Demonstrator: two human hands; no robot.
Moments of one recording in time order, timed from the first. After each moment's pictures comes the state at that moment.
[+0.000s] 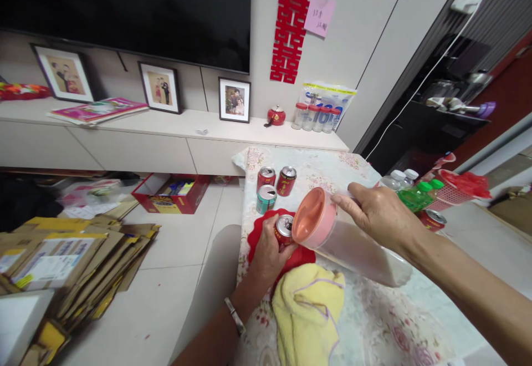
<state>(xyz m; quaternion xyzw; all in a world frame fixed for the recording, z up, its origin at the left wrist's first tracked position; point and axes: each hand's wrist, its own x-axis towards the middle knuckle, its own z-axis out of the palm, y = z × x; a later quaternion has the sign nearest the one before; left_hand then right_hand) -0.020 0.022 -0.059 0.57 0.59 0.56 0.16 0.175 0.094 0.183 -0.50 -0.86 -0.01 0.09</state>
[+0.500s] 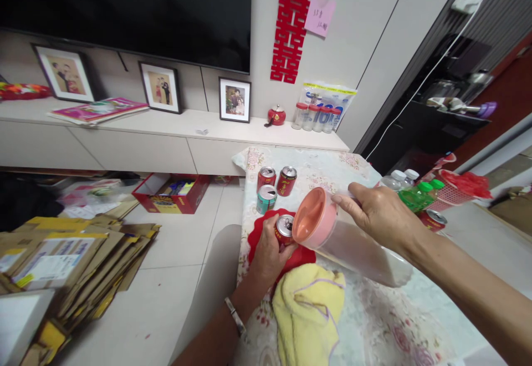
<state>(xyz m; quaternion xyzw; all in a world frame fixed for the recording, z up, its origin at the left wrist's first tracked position) -0.018 0.021 -0.059 0.55 0.59 0.57 0.17 0.175 0.094 0.184 -0.48 -0.87 -0.02 0.10</state>
